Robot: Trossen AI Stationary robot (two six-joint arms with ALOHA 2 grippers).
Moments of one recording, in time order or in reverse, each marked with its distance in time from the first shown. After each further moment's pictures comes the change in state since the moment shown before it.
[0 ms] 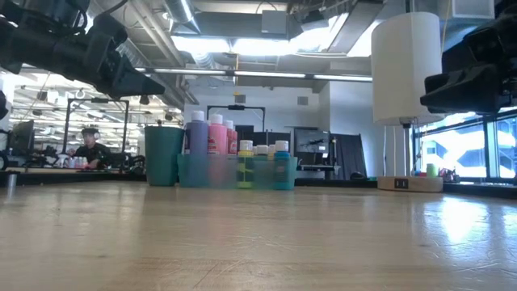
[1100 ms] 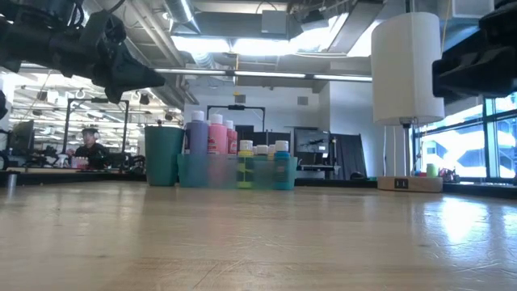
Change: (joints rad) left arm -0.058 0.000 0.000 0.045 0.000 -0.210; right arm -0.069 -0.253 0.083 -0.295 -0.155 -0.083
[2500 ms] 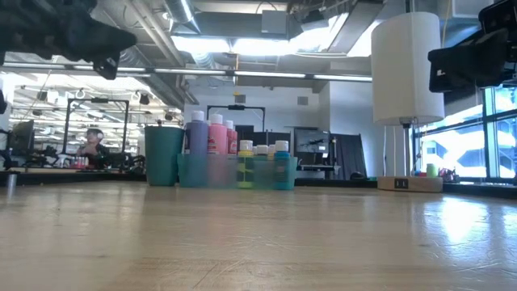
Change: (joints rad) left arm -0.132 -0.285 0.000 -0.160 0.203 0.140; right arm -0.004 -0.025 -0.083 0.277 0.008 0.080
